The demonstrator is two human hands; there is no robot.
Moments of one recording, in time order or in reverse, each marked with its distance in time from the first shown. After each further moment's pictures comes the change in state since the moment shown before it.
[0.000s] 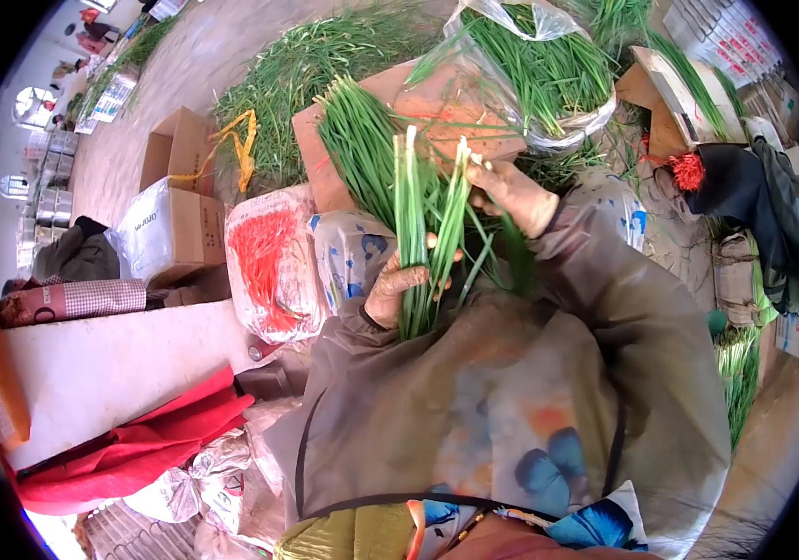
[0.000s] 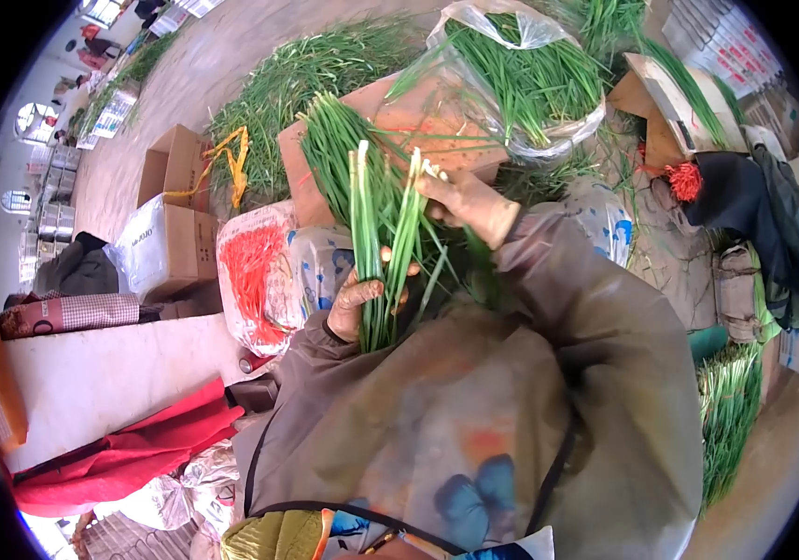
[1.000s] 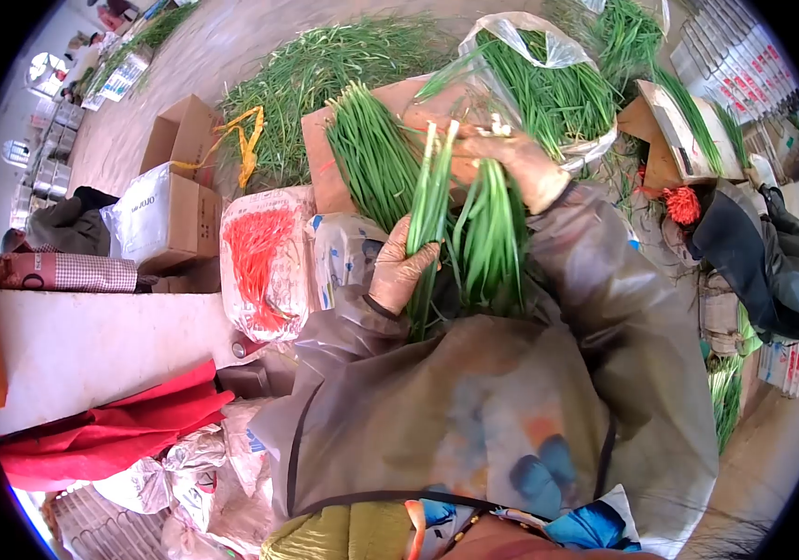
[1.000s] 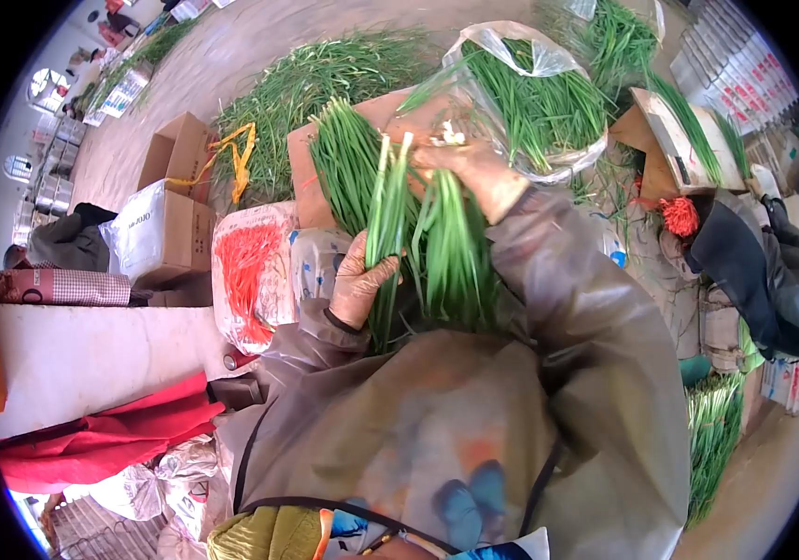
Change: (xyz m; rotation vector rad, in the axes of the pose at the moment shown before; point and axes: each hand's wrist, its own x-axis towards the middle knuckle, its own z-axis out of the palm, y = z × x) left_hand 0.024 0.002 0.007 0.370 0.170 0.318; right_hand 0.028 -0.041 -0.006 0.225 0.051 -0.007
